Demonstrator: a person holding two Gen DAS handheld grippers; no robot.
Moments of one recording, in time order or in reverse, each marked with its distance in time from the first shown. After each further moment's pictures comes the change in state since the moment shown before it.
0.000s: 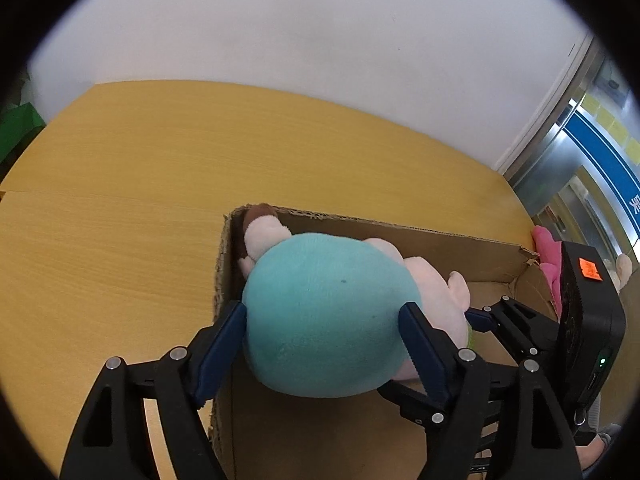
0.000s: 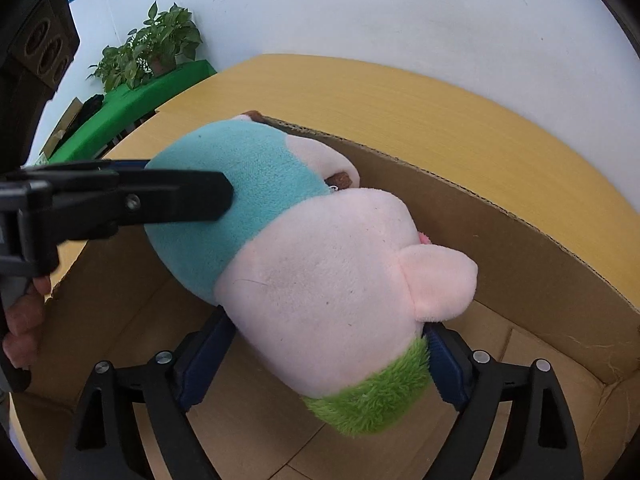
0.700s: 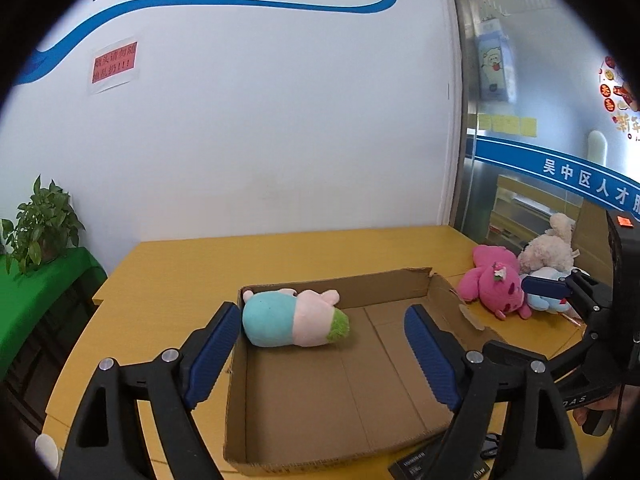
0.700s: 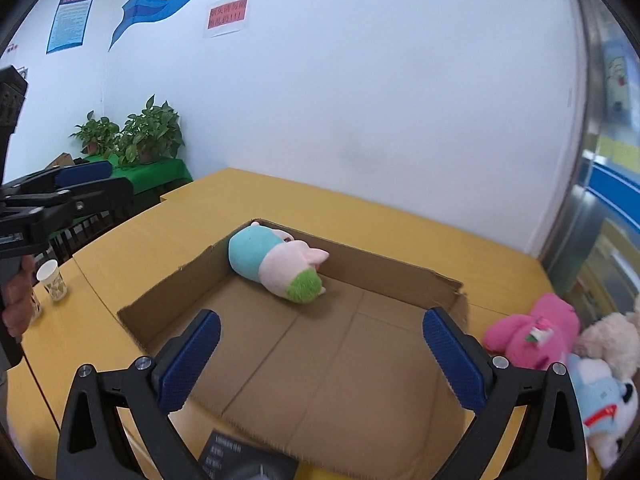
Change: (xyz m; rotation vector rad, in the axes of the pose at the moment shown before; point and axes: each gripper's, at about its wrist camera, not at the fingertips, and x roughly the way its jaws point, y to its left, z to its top) left arm -0.267 -0.116 -0.139 0.297 -0.457 0.080; right arm -0.312 0.073 -0.171 0.035 -0.410 -0.307
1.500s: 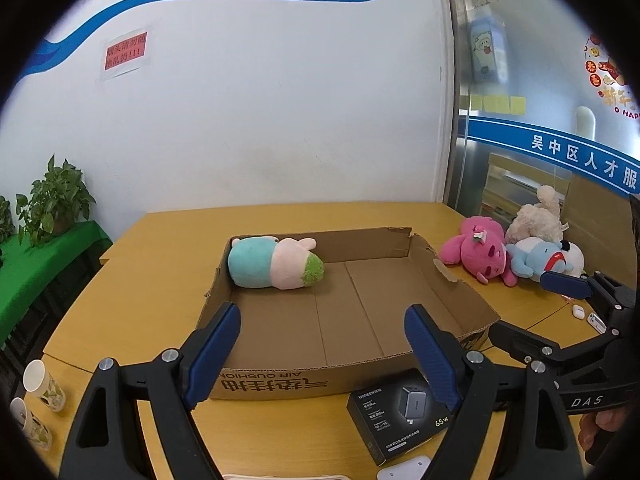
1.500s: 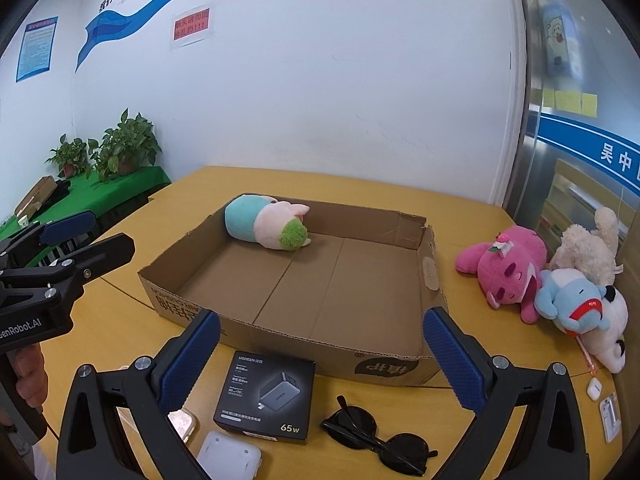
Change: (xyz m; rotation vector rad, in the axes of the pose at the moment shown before) left arm -0.010 -0.071 -0.069 -0.023 0.049 0.040; right arm -0.077 0.000 -0.073 0.134 0.025 -0.078
